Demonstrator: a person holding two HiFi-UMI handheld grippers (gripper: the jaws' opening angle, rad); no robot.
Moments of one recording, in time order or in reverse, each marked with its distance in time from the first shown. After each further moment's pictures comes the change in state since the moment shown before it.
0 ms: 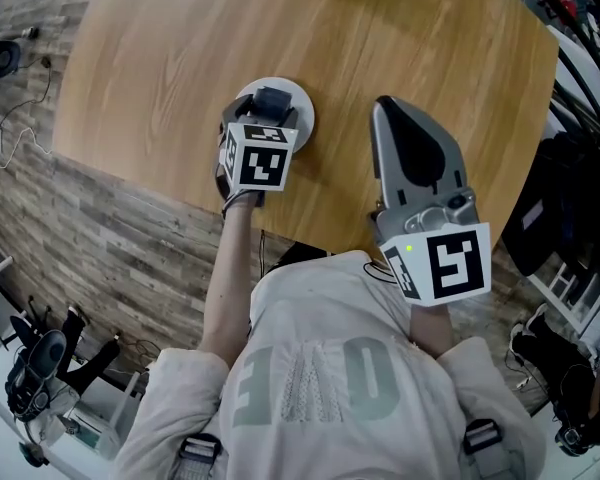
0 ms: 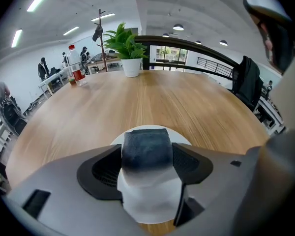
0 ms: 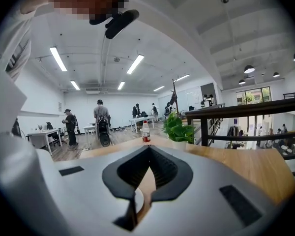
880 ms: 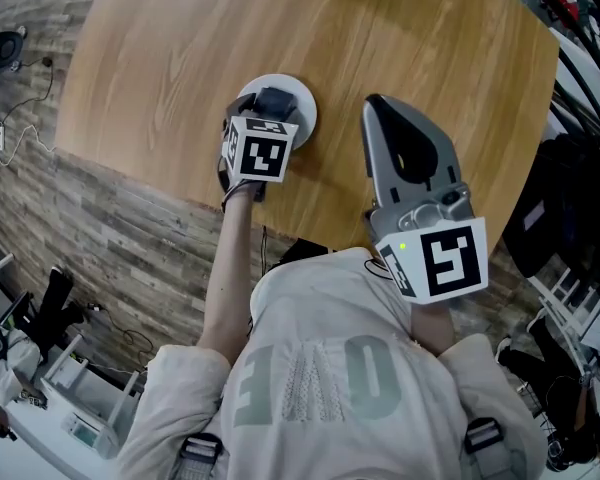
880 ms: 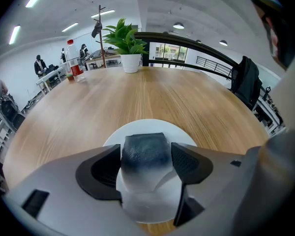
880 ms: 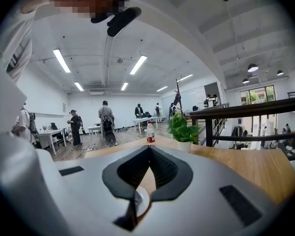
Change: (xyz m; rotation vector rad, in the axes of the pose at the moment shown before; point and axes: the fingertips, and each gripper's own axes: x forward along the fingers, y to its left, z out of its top) left arm 0.009 -0.003 -0.011 -0.008 0.023 -0.023; right arm -0.002 0.014 0.000 -0.005 -0.007 0.046
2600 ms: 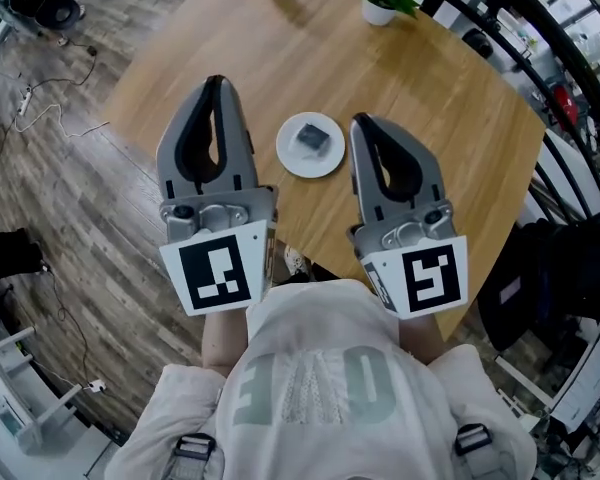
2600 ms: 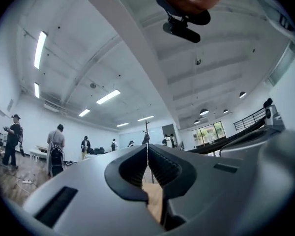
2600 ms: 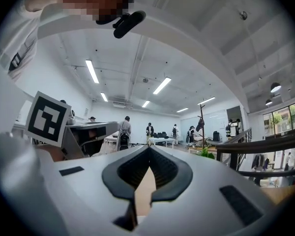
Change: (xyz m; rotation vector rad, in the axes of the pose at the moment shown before) left arm -0.384 0.032 0.119 -0.092 -1.187 0.529; right arm -0.020 0.092 0.084 -0.188 -0.244 0.187
